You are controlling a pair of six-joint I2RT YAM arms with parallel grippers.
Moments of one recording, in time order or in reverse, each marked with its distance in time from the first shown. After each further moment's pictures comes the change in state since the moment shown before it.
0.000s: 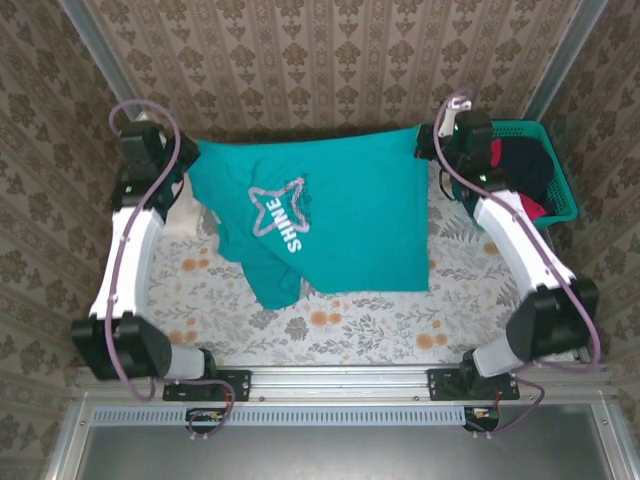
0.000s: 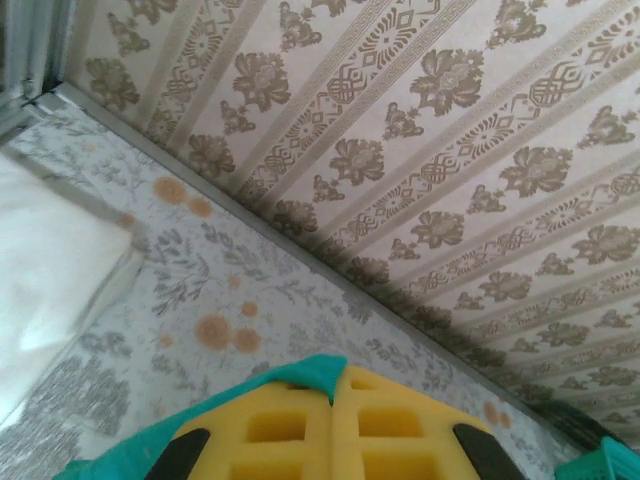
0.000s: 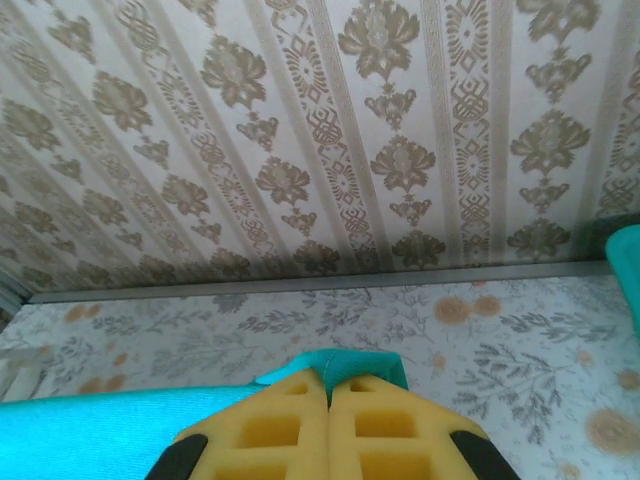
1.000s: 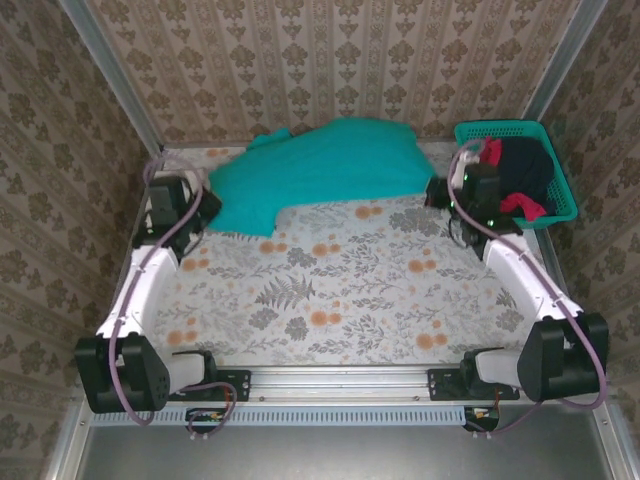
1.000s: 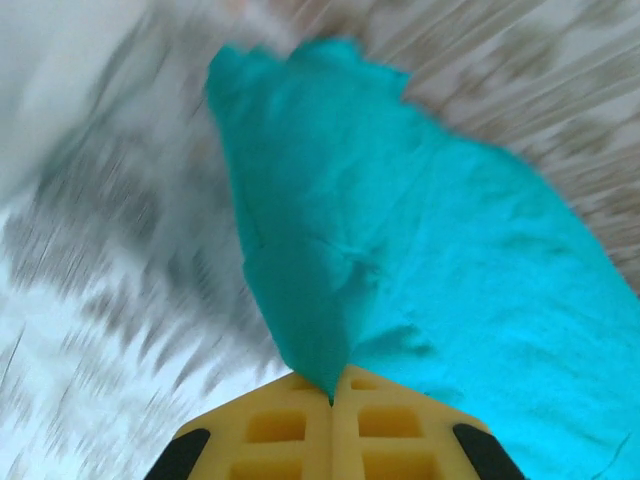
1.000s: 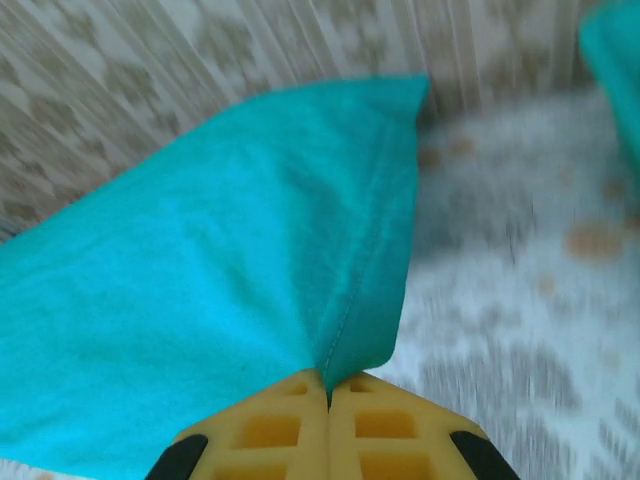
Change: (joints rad) left arm -0.029 -0.210 -0.546 0.056 0.120 -0.054; right arm -0.066 -0.264 -0.535 0.052 -0.097 0.113
